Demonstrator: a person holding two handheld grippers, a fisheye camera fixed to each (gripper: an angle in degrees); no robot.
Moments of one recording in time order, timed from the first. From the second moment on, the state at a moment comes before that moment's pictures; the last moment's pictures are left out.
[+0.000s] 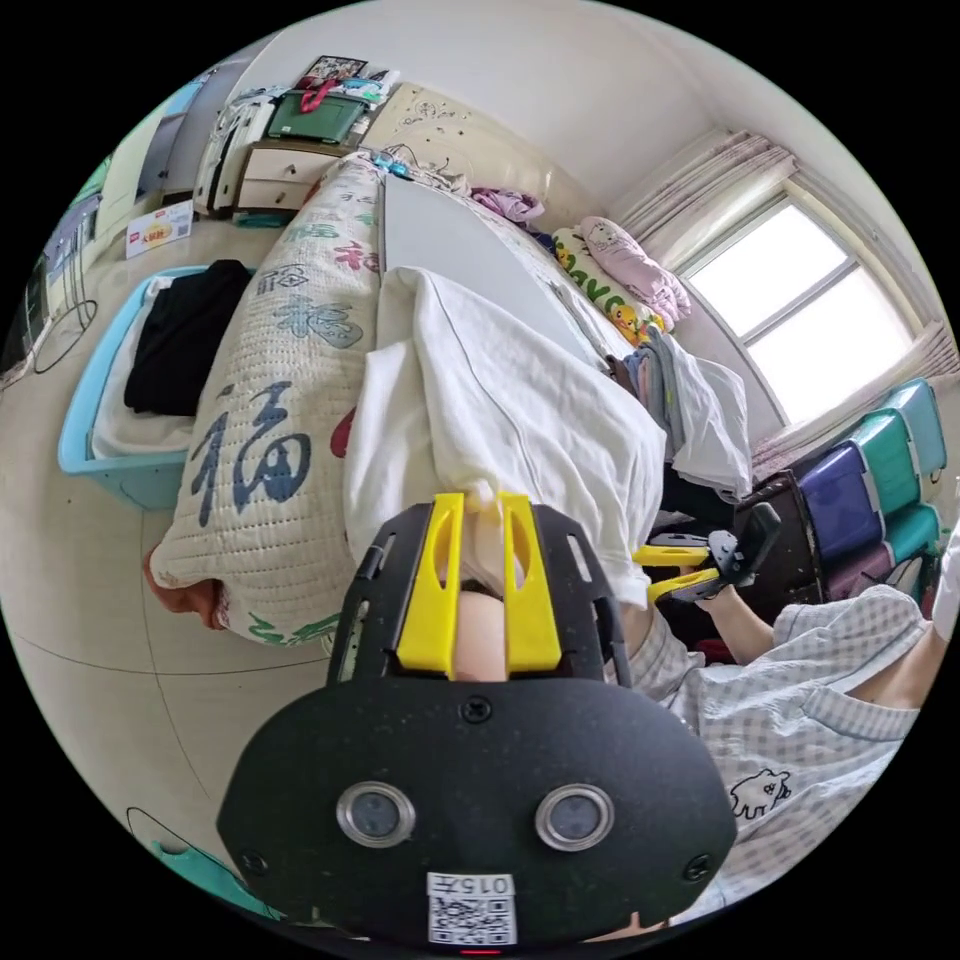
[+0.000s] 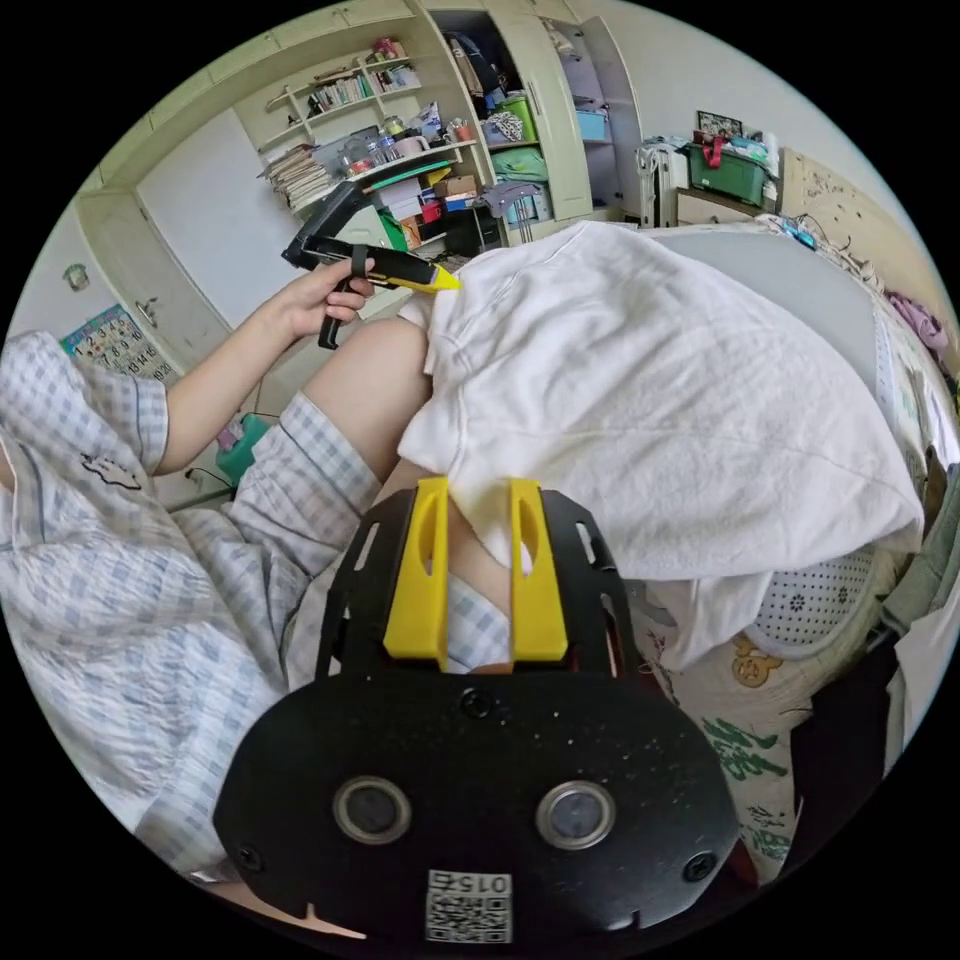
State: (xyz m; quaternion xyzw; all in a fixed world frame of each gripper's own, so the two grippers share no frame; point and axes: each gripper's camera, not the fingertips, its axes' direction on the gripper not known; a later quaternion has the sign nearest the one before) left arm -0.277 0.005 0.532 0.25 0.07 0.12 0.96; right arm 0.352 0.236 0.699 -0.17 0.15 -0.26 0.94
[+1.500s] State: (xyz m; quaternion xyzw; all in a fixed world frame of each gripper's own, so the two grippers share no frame) left arm -0.227 -0.241 0.452 0.42 0.09 0.23 0.87; right arm 0.485 -0.172 0.687 -0.11 0.32 -0.22 0.92
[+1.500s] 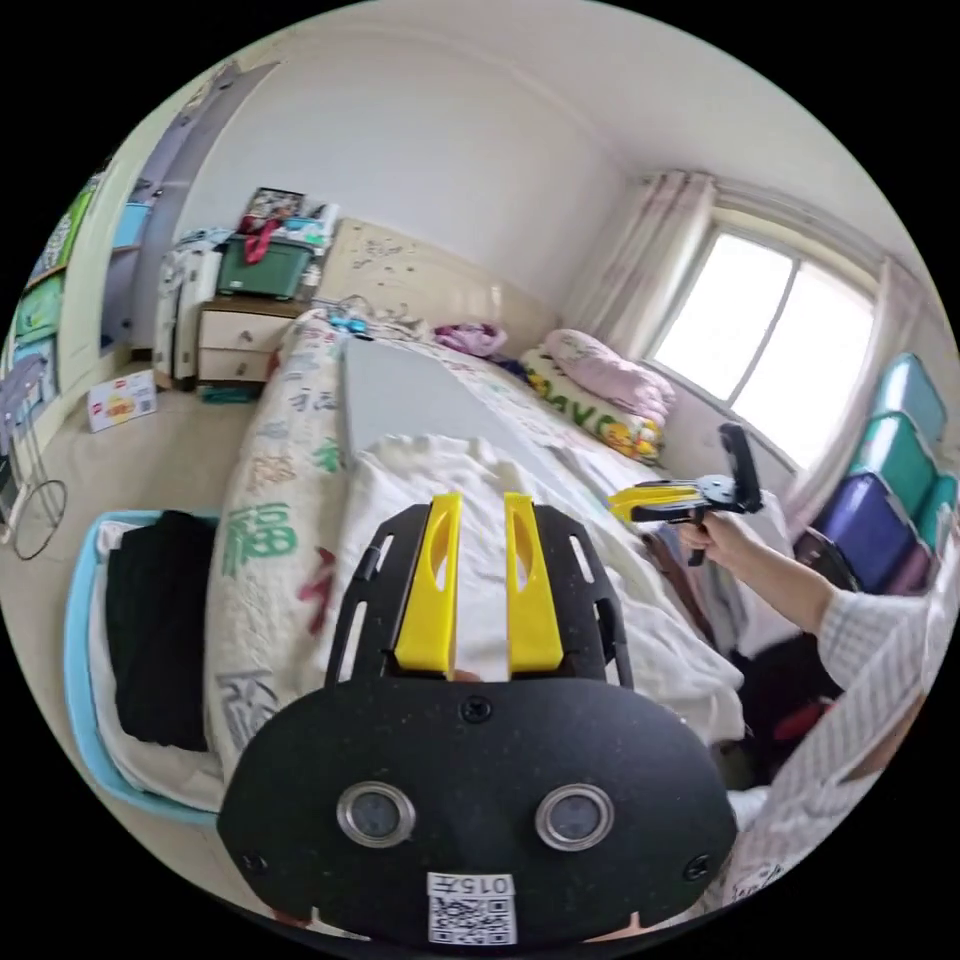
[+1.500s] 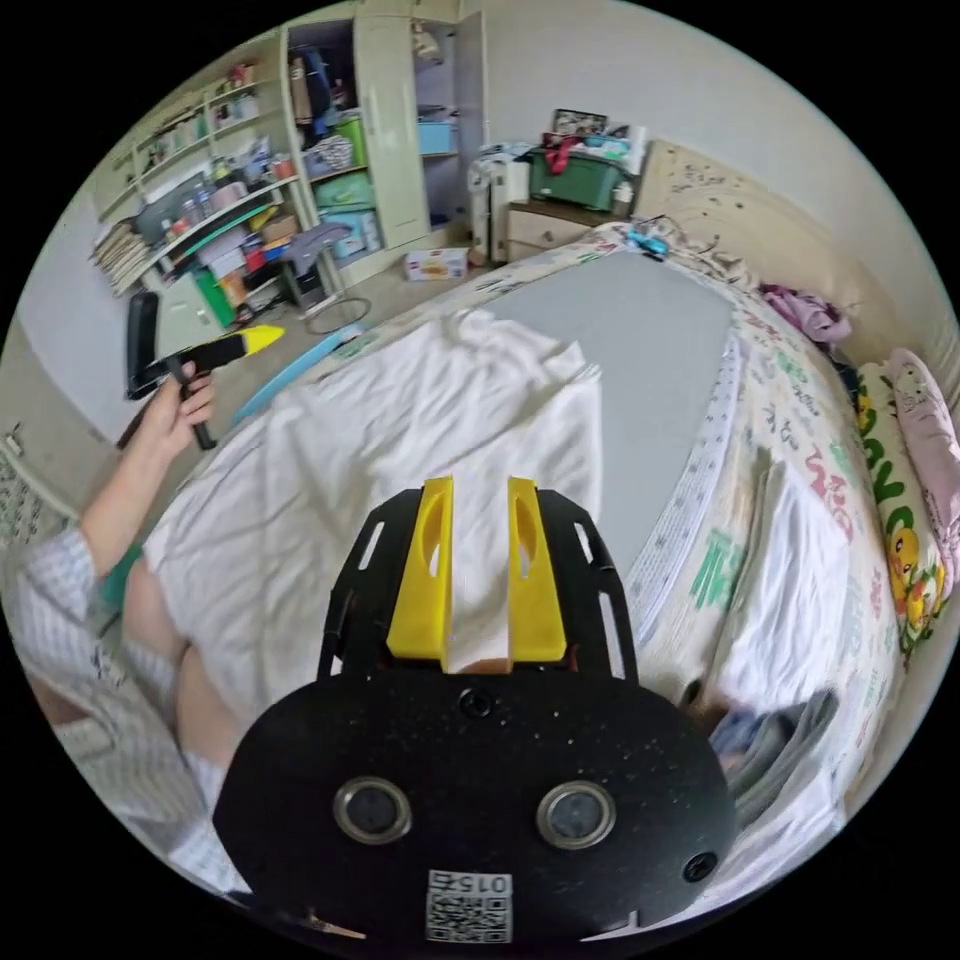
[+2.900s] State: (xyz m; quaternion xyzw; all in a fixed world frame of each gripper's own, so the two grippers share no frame) left arm -0.267 -0.023 0.465 0.50 0.09 0.15 0.85; right arm 0.280 0.166 0.915 -0.32 0.28 -0.49 0.76
